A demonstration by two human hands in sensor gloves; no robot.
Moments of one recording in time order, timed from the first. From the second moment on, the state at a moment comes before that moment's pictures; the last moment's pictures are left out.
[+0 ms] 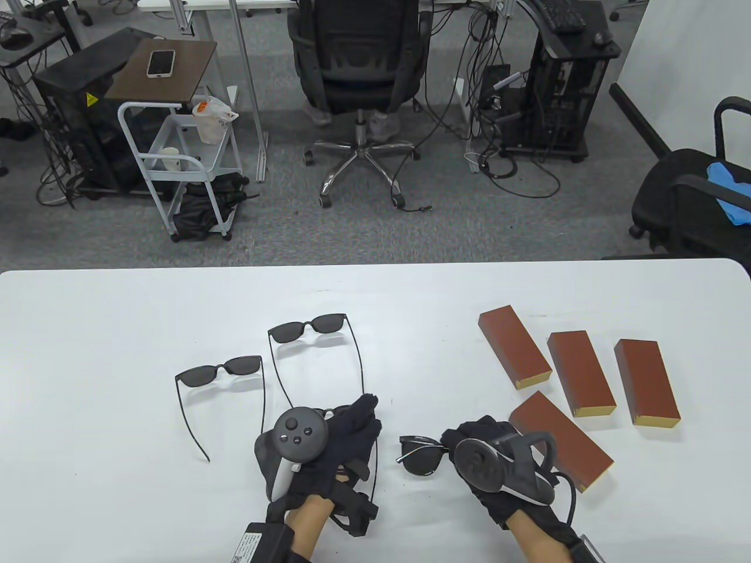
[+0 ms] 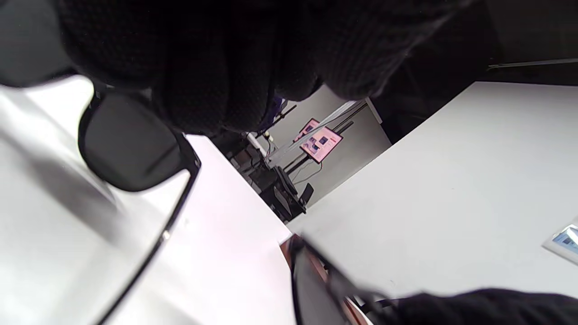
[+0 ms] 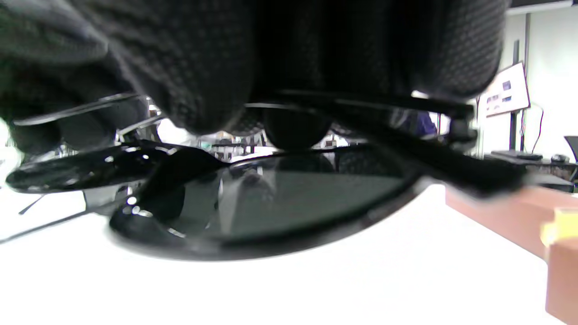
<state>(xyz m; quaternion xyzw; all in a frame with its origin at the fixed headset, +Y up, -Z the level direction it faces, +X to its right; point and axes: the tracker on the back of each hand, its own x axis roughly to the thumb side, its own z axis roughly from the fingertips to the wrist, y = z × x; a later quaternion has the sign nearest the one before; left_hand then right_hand) -0.125 -0.717 -0.304 0.01 -0.05 0.42 0.91 0.134 -0.700 -0.287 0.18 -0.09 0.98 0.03</state>
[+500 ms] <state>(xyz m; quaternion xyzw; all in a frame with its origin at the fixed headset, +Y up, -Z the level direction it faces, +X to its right) -0.131 -0.708 -0.303 0.07 -0.05 0.30 0.95 0.116 -0.743 -0.291 0.20 0.01 0.98 -0.02</state>
